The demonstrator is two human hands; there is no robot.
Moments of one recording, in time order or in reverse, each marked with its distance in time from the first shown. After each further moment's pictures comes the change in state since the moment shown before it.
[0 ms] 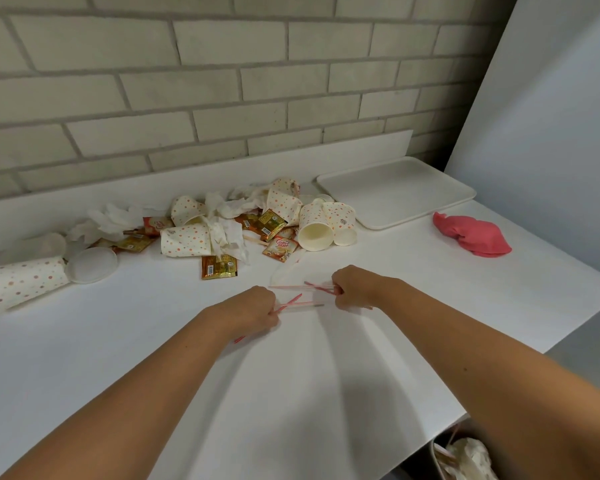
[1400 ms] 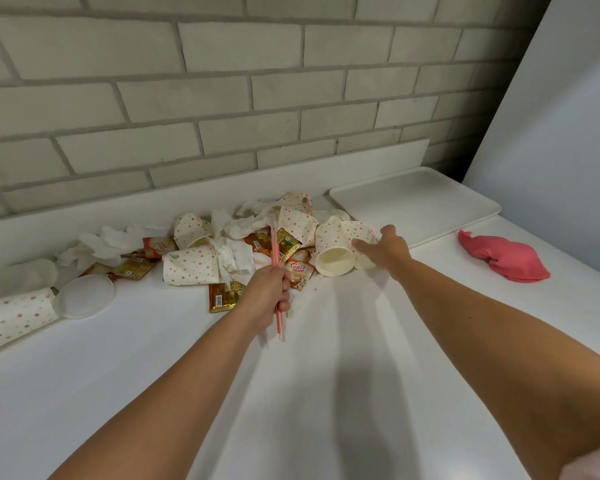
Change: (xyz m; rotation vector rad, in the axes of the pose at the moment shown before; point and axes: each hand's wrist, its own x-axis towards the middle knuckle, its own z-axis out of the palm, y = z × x) left_hand 0.063 -0.005 -0.037 -1.507 0.306 -0.219; right_hand 0.092 0.033 -0.052 0.737 0.490 0.501
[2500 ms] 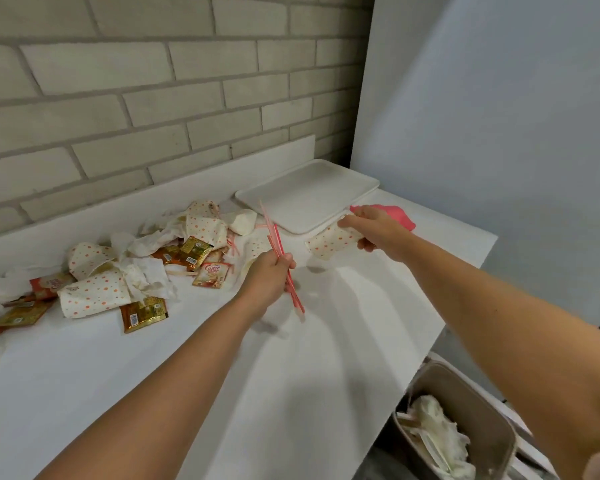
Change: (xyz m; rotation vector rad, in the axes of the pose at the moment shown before) left_hand -0.059 -0.002 0.102 0.486 -0.259 0.371; right_hand -0.087 0.078 -0.131 0.339 0.003 -0.063
